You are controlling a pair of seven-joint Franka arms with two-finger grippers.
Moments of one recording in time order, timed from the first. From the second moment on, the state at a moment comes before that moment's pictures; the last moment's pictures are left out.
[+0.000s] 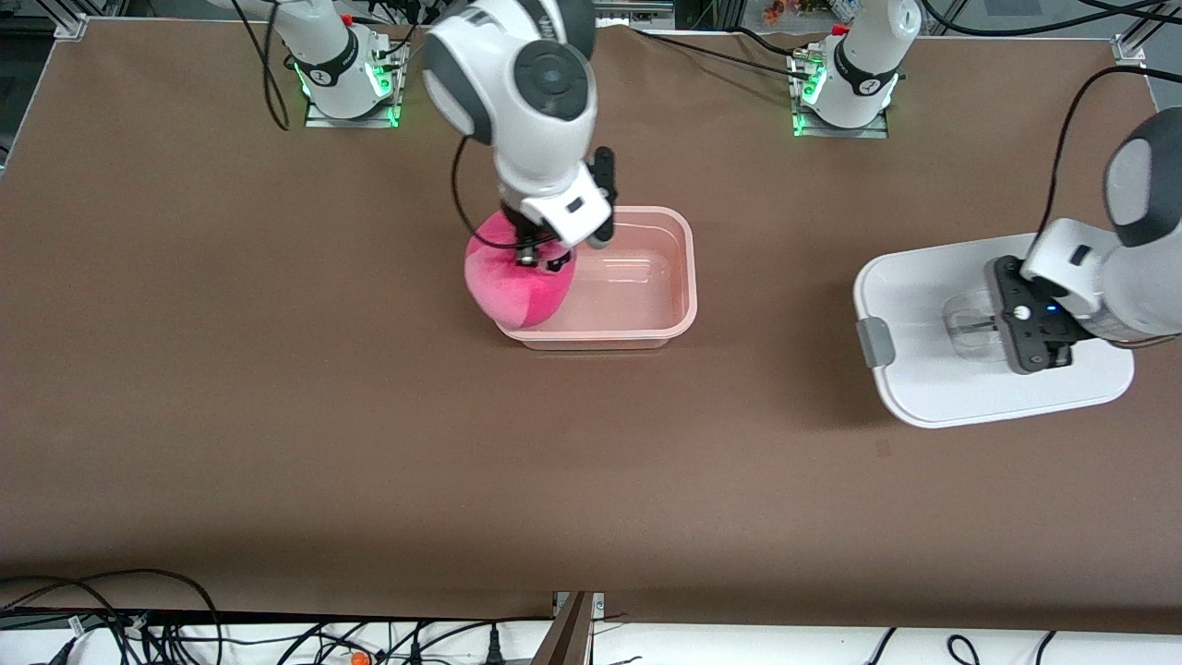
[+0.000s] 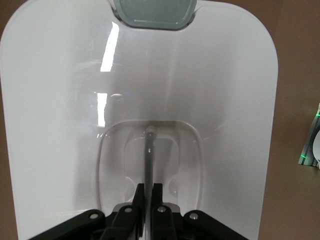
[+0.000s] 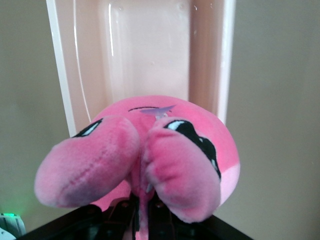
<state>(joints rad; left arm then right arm) 0.02 0.37 -0.01 -1.36 0.09 1.53 1.40 0.78 0.54 0.03 -1.23 -0.14 1.60 -0.75</state>
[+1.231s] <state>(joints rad) 0.08 0.38 -0.03 -1.36 0.09 1.52 1.44 0.92 0.81 0.02 -1.21 -0.23 1.93 -0.32</state>
